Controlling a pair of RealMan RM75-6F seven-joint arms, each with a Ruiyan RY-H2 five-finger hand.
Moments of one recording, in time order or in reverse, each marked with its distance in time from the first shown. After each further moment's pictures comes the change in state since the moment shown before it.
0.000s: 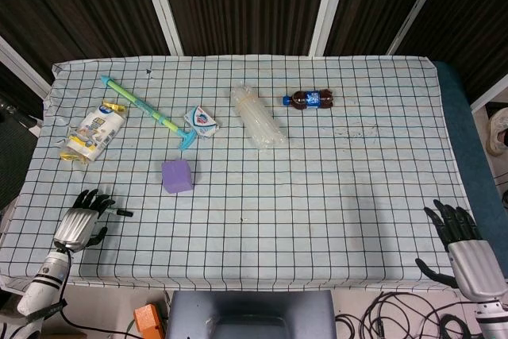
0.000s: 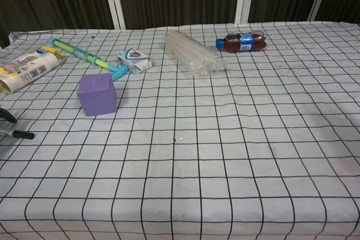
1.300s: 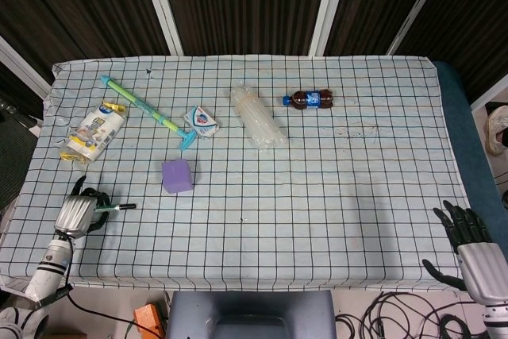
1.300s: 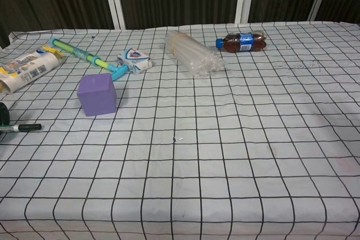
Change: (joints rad) left arm -0.039 -0.177 -0.019 0.353 0.018 0.061 -0.186; right arm -0.018 0.008 0.001 0.012 0.005 0.023 0.027
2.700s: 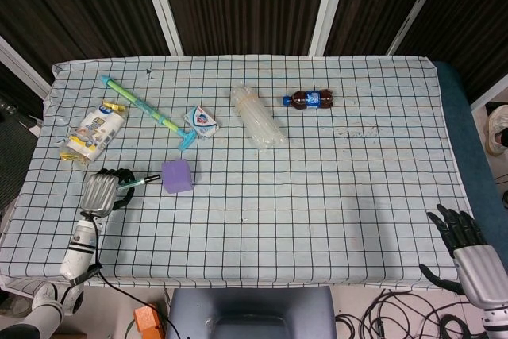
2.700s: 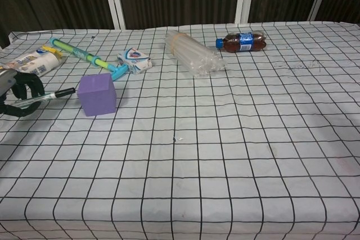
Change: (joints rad) left arm -0.134 -0.226 -0.072 0.257 -0.006 0.085 -0.149; right arm 0.001 0.011 -0.020 0.012 -0.045 0.005 0.031
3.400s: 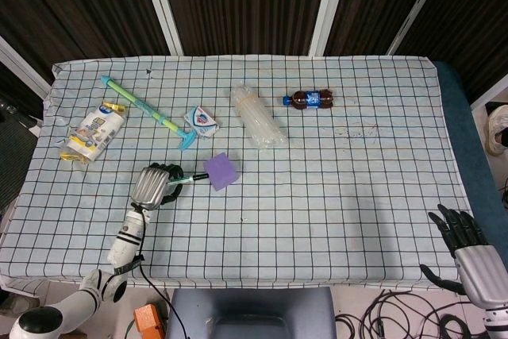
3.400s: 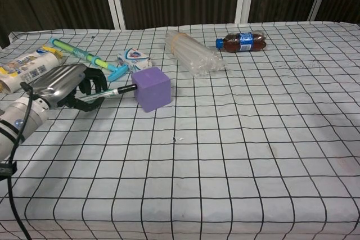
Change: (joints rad) left arm -0.145 -0.074 -0.071 -0.217 -0.043 -0.076 0.203; right arm 0.001 0.005 -0.002 0.005 0.000 -0.001 0.016
